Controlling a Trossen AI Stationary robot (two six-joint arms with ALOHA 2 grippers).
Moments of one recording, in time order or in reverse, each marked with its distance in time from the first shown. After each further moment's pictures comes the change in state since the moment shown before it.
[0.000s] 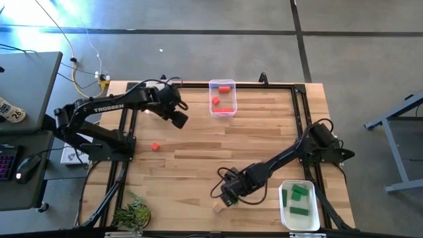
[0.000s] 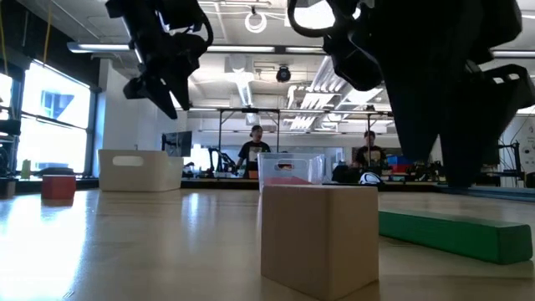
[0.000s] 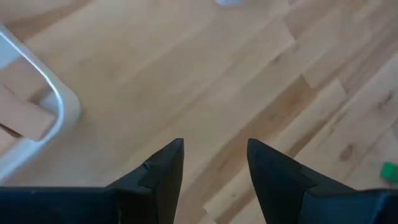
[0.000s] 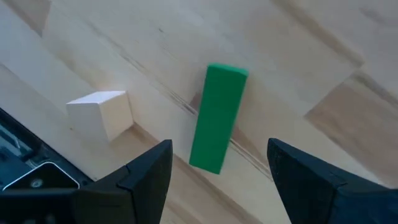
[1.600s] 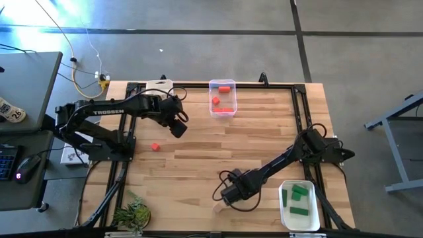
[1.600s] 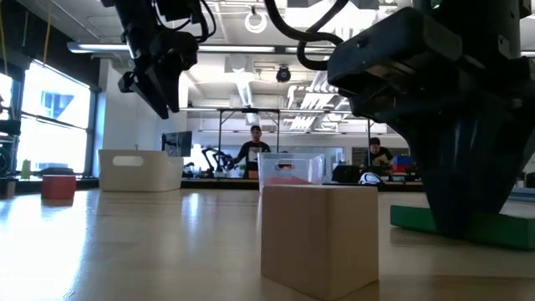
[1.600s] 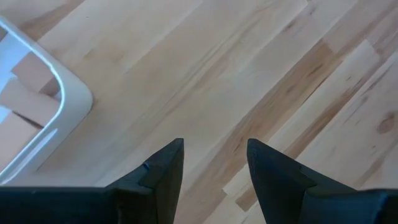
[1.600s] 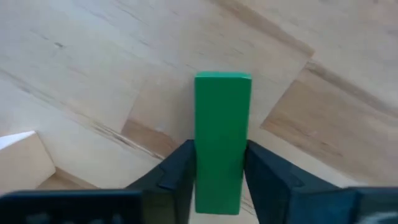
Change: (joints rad) left arm -0.139 0.000 0.000 -0.066 -0.128 0.017; right arm 0.013 0.119 0.023 -0.139 0.083 0.120
